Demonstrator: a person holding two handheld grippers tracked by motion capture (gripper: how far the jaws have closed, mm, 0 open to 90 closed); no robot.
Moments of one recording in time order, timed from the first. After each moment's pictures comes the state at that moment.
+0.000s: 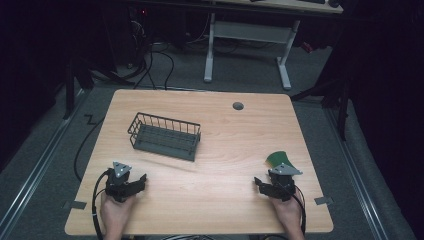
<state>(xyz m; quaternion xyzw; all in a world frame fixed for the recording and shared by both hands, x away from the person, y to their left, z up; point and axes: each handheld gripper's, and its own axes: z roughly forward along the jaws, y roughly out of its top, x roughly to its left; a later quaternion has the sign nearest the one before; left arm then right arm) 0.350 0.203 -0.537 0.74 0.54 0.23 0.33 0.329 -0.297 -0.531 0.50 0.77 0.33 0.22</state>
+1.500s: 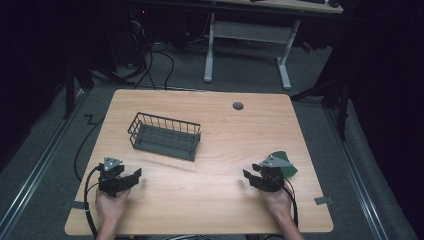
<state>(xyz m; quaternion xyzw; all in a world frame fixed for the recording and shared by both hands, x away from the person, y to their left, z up) 0.359 0.222 -0.515 0.71 0.56 0.20 0.37 0.348 -0.260 -0.510 0.46 0.78 0.38 0.19</state>
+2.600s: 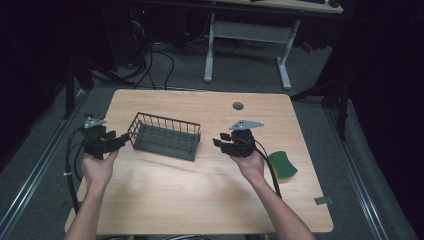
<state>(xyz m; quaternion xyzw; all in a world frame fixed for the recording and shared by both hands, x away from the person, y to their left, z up) 0.429 0.245 -0.427 0.69 0.57 0.20 0.40 0.426 -0.176 -0.435 0.40 0.79 0.43 0.15</state>
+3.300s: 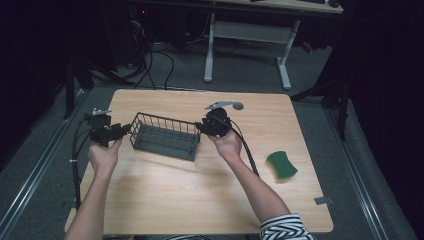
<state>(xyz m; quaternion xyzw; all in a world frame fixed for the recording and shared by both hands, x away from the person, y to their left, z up) 0.469 0.243 -0.439 0.68 0.59 0.19 0.39 0.496 -0.116 -0.436 0.43 0.80 0.40 0.15</state>
